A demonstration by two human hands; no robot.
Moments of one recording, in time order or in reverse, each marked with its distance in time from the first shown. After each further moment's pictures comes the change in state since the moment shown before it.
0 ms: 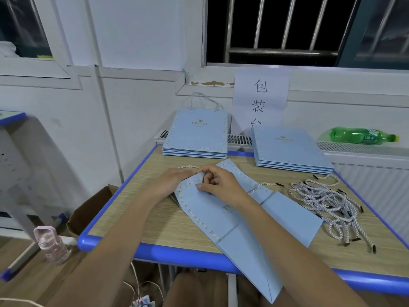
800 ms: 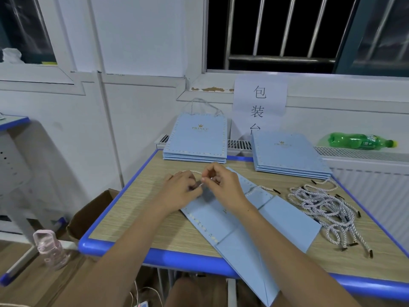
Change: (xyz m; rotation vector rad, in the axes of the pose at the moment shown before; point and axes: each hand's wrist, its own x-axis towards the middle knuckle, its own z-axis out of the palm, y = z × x) left_hand 0.003 -0.010 0.018 0.794 0.123 0.324; right_hand -0.003 -0.010 0.003 -0.097 0.206 -0.176
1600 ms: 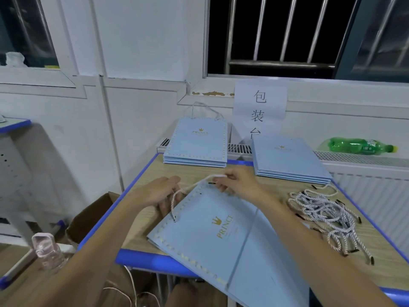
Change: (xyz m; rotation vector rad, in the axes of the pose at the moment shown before) left_hand -0.008 -0.009 -0.048 -0.421 -0.311 -0.496; right_hand 0.015 -0.011 -0.044 -0.111 -0.185 0.335
